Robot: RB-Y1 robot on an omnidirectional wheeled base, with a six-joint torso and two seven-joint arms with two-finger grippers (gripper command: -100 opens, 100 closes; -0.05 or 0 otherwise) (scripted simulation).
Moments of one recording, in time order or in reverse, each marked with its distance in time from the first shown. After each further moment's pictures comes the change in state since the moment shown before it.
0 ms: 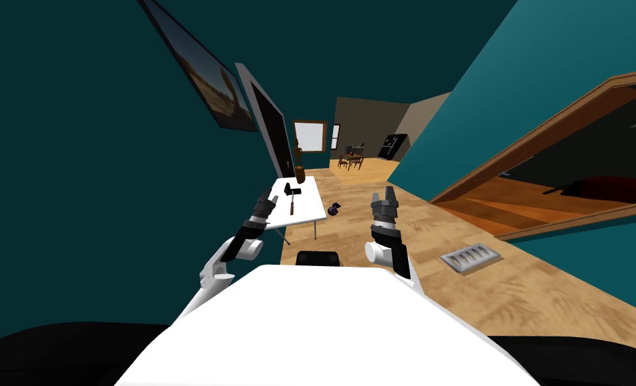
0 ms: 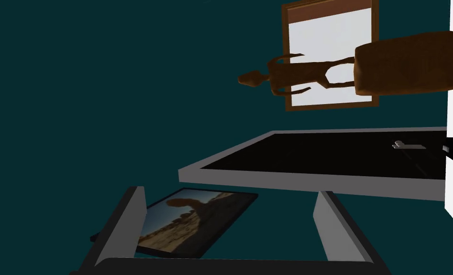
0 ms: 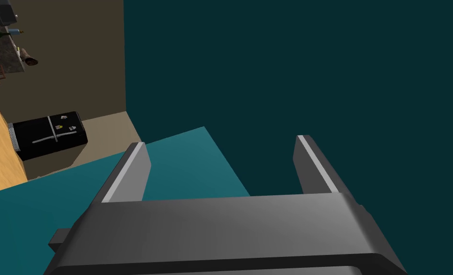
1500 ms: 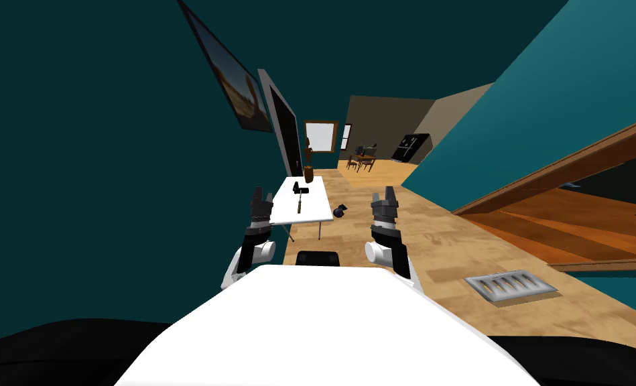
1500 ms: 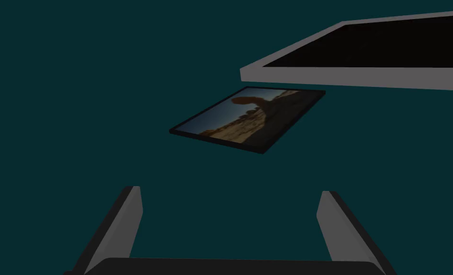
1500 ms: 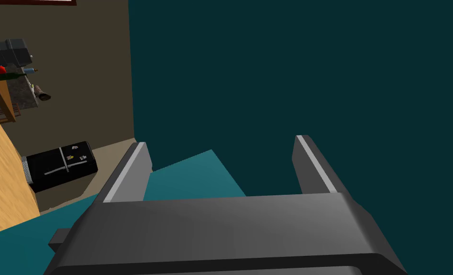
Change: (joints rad) left arm 0.060 -0.411 -0.007 -0.068 -0.183 -0.170 -0.123; right arm 0.000 0.000 0.000 0.000 0.000 0.000 0.000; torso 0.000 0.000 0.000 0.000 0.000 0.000
